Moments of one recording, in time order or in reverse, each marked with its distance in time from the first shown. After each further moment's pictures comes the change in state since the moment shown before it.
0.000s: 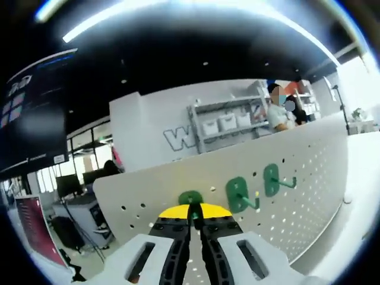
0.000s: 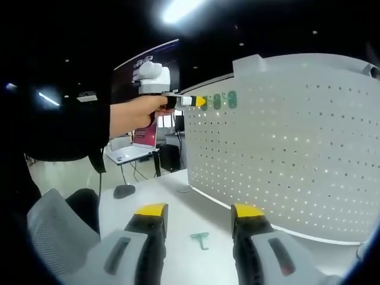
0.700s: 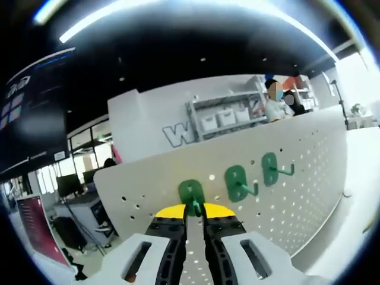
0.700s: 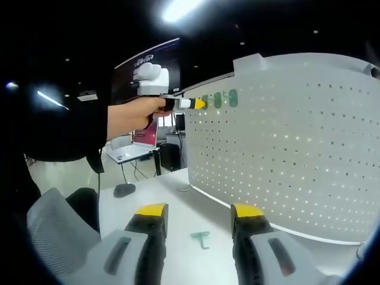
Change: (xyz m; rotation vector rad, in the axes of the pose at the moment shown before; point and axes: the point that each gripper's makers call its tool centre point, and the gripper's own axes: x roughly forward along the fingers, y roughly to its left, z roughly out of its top) left arm -0.007 0.000 -0.010 0.014 0.025 -0.002; right arm 0.000 0.001 -0.001 -0.003 0.005 0.001
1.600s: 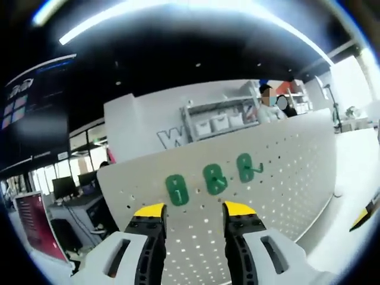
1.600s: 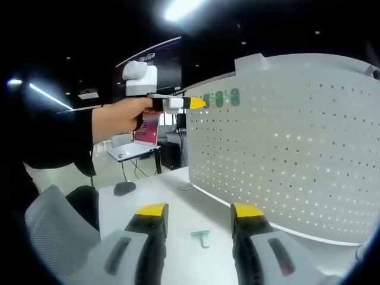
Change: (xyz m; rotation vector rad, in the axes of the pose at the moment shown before) left arm -0.038 -0.020 -0.002 -0.002 -0.034 -0.045; right arm 0.001 0.002 -0.003 -0.011 0.012 0.003
